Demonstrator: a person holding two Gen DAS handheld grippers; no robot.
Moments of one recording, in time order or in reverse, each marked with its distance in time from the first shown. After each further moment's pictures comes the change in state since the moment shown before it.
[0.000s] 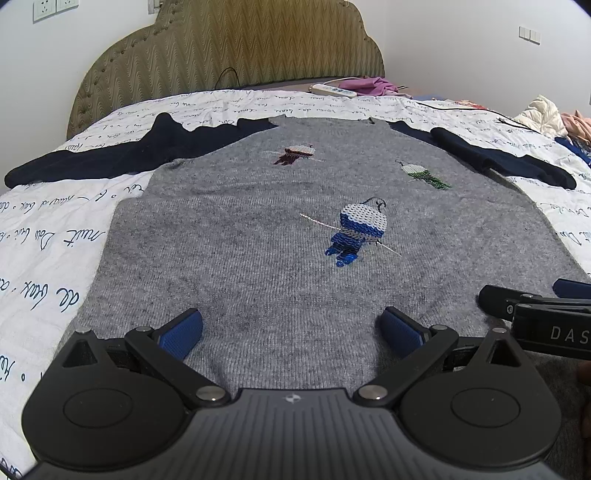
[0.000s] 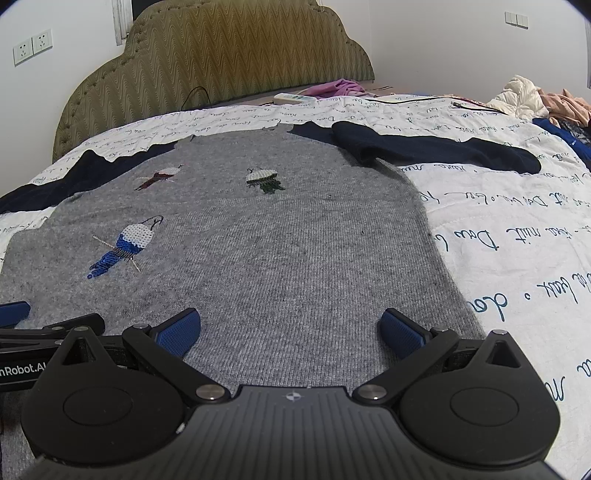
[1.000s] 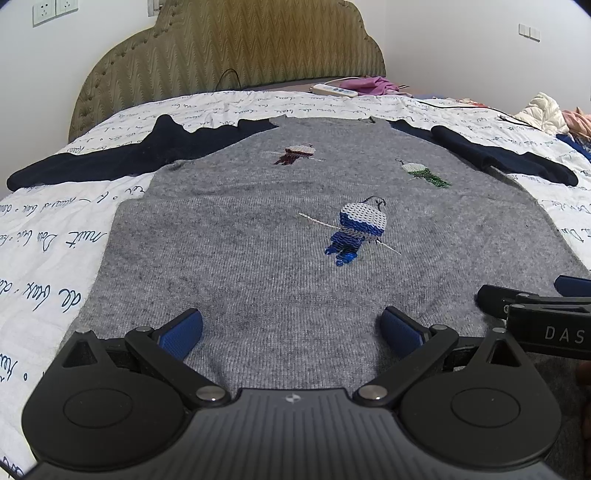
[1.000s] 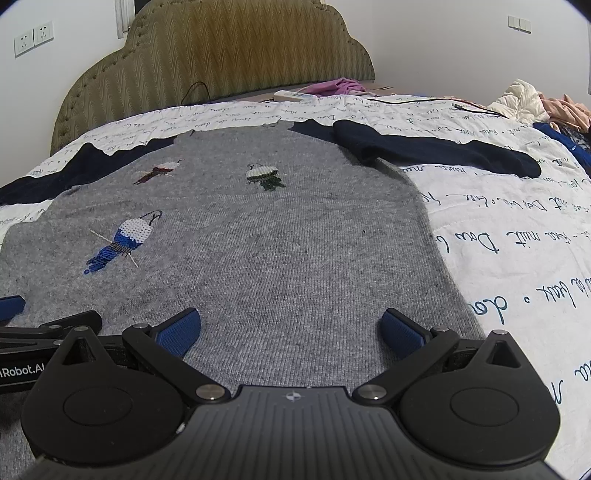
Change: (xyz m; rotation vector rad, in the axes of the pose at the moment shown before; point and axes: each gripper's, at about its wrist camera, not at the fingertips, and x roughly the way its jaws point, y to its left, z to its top) left arm 0.000 -0.002 -0.001 0.007 -0.004 0.011; right arm 0.001 0.001 0.000 -0.021 0.008 -0.014
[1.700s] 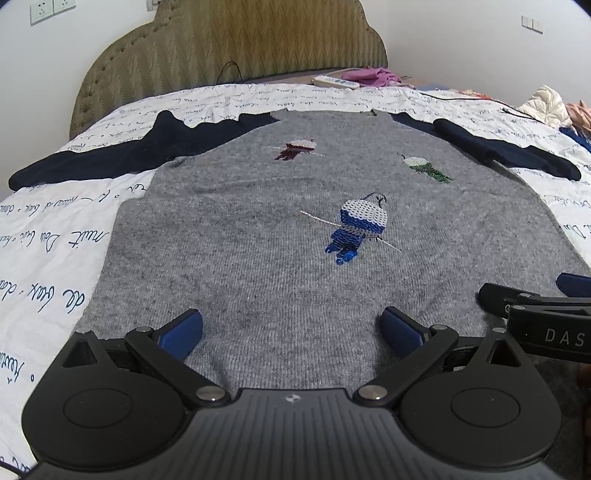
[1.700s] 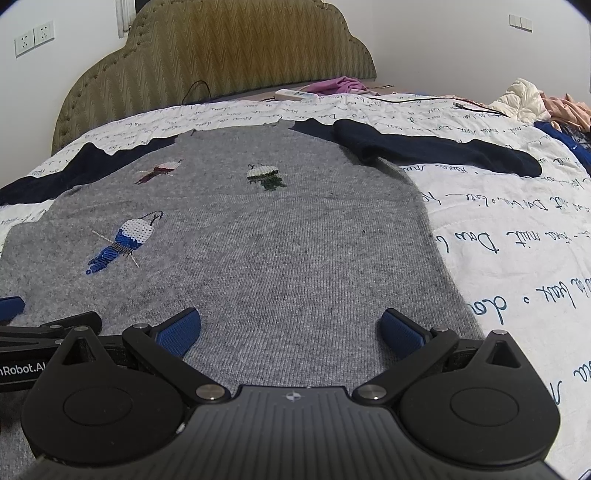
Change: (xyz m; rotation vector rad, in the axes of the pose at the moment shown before) left arm 0.000 0.000 0.006 0.008 0.040 0.008; right arm 0.000 0.001 0.000 -0.003 0.008 -0.002
